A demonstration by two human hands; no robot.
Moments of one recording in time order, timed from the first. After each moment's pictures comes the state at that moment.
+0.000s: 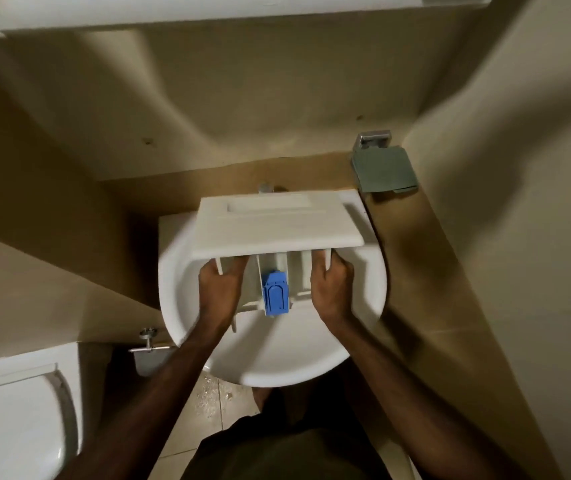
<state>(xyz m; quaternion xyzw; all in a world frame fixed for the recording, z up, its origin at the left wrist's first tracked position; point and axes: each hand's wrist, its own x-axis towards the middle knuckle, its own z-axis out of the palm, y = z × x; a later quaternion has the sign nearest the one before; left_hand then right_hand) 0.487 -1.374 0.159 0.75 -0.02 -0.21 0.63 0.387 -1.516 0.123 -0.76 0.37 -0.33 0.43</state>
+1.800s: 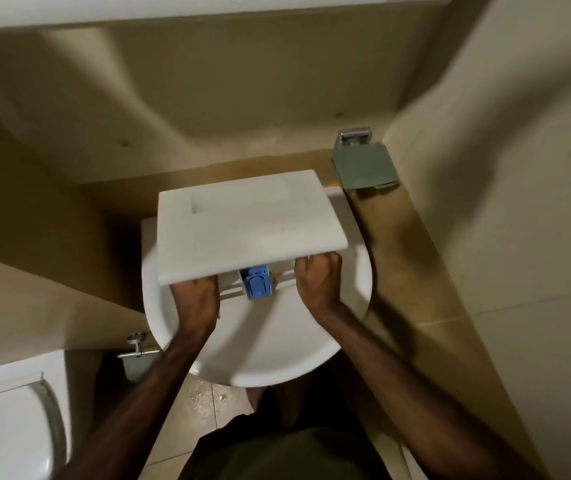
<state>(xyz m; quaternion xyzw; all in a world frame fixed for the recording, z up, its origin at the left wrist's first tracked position) 0.485 -1.354 0.138 0.78 -0.10 -0.12 0.61 0.380 -1.524 0.127 -0.66 0.34 -0.30 0.60</state>
